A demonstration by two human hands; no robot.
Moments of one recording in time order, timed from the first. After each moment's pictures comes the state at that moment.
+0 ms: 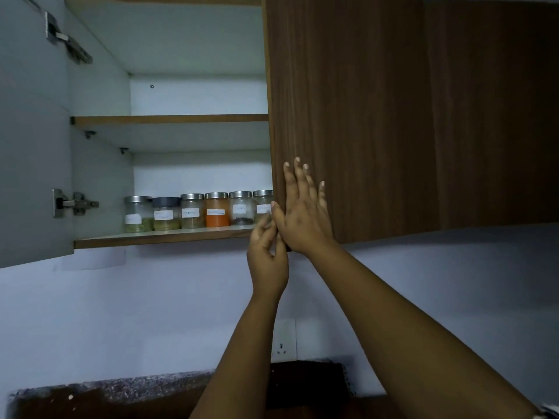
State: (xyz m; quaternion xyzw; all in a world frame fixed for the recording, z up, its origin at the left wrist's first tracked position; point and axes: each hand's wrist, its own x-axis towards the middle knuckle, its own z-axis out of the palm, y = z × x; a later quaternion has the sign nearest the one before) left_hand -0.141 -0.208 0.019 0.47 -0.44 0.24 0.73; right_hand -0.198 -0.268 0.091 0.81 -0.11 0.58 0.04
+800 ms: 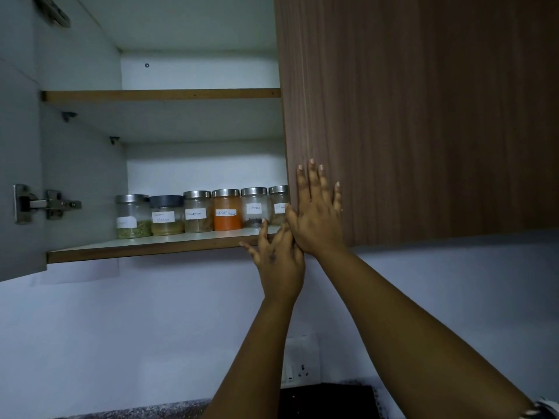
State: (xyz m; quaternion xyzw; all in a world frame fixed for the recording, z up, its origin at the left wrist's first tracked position) left_hand 0.000 -0.261 0.015 0.63 -0.39 0.45 0.49; right_hand -0.058 -0.322 0.088 0.78 -0.17 0.59 0.09
